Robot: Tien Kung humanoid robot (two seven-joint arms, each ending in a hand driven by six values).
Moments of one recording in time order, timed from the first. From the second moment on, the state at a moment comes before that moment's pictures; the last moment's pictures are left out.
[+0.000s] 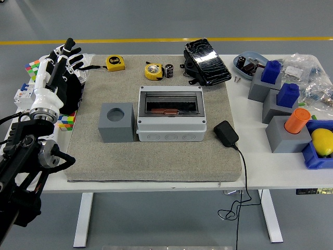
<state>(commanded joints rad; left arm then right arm) -0.28 0.13 -1.32 -1.46 0.95 0.38 -0.01 0.06 -0.39 0.46 0.38 -0.07 -0.12 -0.05</state>
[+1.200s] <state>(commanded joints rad) -0.26 0.12 -1.38 -1.48 0.96 0.38 -0.01 0.06 -0.38 0.46 0.38 -0.07 -0.12 -0.06</state>
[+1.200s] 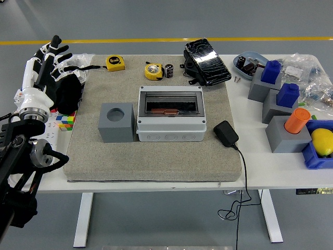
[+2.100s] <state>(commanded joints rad) -0.26 0.12 -1.37 -1.47 0.97 0.37 0.01 0.06 -0.38 0.47 0.38 -0.07 -0.12 -0.06</state>
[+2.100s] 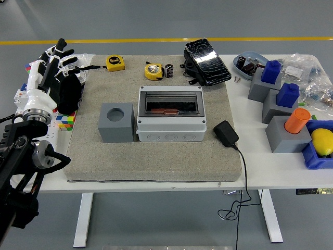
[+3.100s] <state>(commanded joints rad) -0.25 0.13 -1.35 -1.47 0.97 0.36 0.02 0.07 -0.37 0.43 0.26 -0.01 0.12 -0.22</state>
